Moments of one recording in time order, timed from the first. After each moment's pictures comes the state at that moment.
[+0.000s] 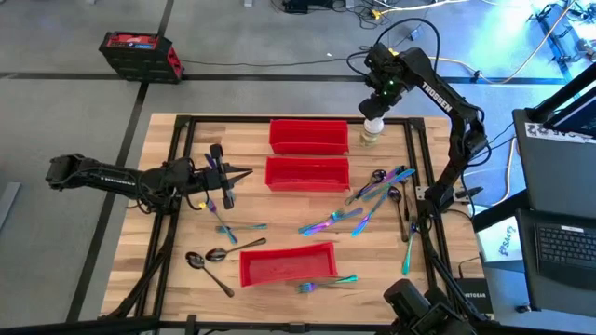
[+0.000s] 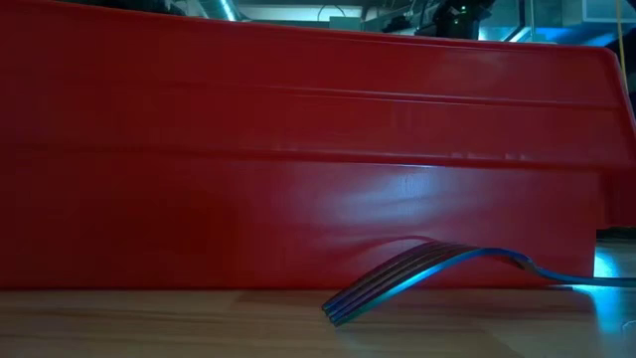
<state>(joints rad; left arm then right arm) -0.01 0.77 0.29 0.56 -0.29 0.47 -0.91 1.75 1.84 -1.52 0.07 0.03</state>
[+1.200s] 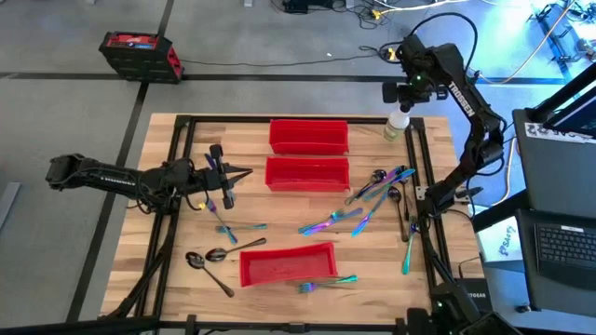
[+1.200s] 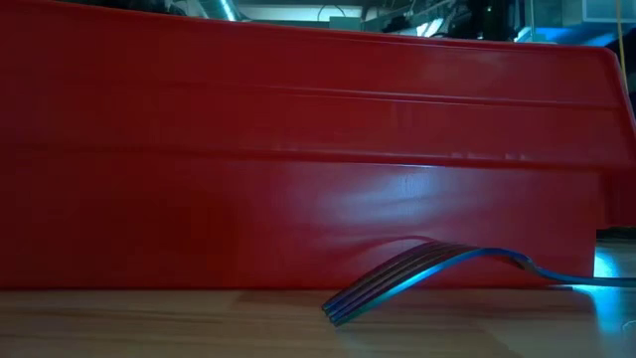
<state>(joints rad) -0.01 0.77 0.29 0.56 -0.29 0.52 -1.08 1.60 1.80 -1.57 0.15 0.48</state>
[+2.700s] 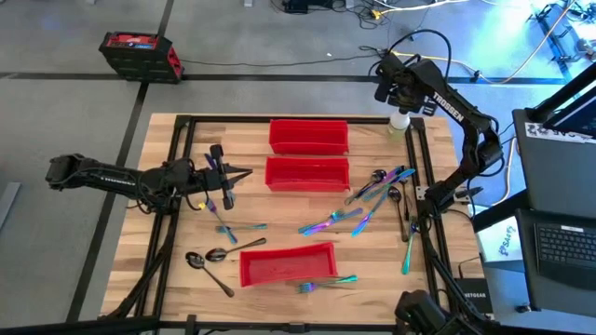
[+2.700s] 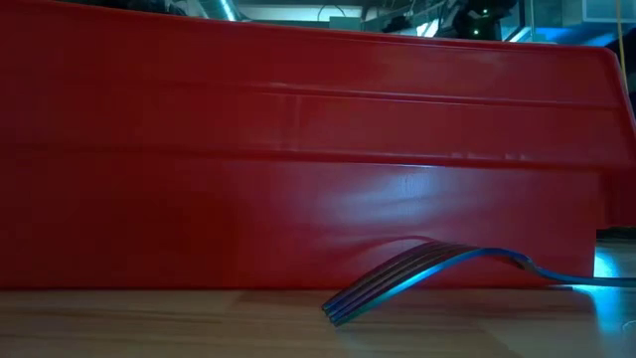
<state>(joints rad) -0.01 0.77 0.29 0.56 -0.28 0.51 -0.95 1.59 1.59 -1.41 0.42 1.03</state>
